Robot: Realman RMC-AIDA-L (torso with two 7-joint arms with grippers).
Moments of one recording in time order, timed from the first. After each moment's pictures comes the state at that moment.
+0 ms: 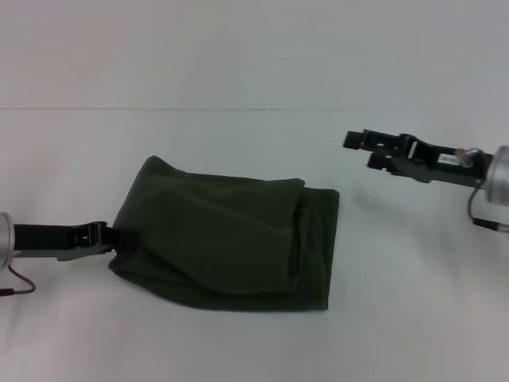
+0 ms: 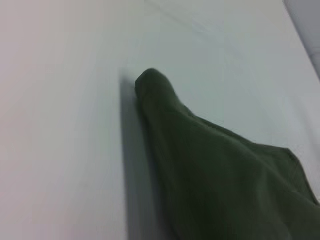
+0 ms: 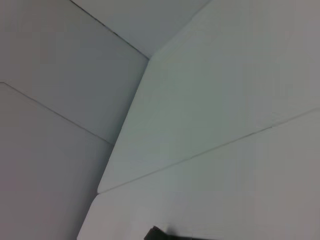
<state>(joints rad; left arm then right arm) -0.60 -1.94 0.69 0.50 2.22 1.31 -2.25 0.68 2.02 -0.72 -0.46 -1.87 -1.17 2.16</state>
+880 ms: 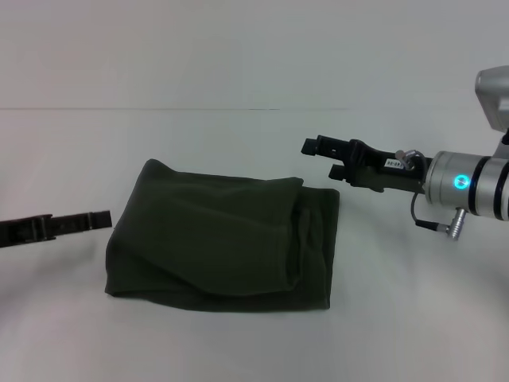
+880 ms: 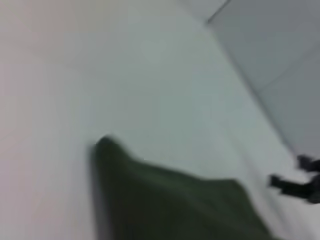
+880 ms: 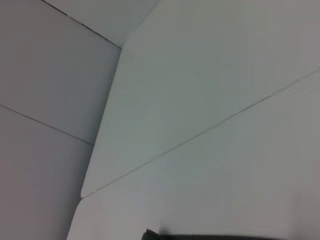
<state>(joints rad) -0.47 -1.97 0.49 0.72 2.18 1.54 -2.05 0.78 2.09 -0.75 -0.36 -1.87 -0.97 2.24</state>
